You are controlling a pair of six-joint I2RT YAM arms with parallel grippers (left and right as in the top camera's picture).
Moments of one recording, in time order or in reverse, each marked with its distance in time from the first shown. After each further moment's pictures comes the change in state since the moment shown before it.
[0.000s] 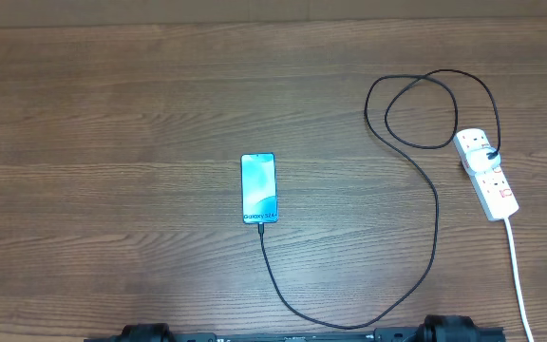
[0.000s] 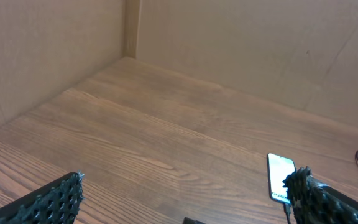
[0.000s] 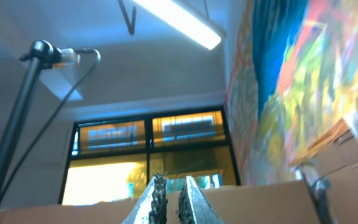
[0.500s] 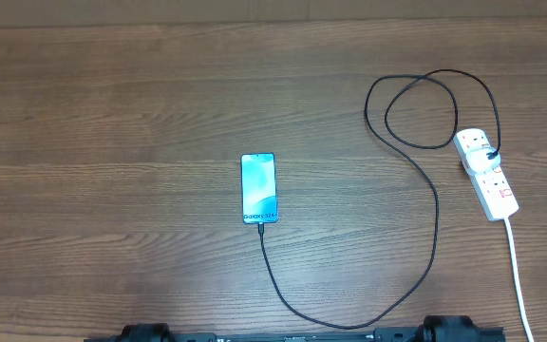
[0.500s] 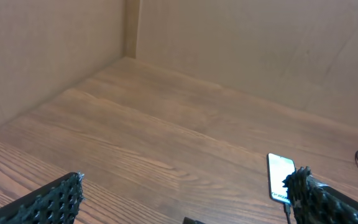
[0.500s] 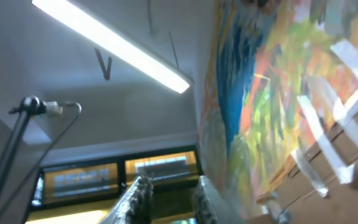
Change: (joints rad) left arm 0.000 0.000 0.000 0.000 0.000 0.000; right arm 0.027 -0.104 0.029 0.031 0.153 -0.042
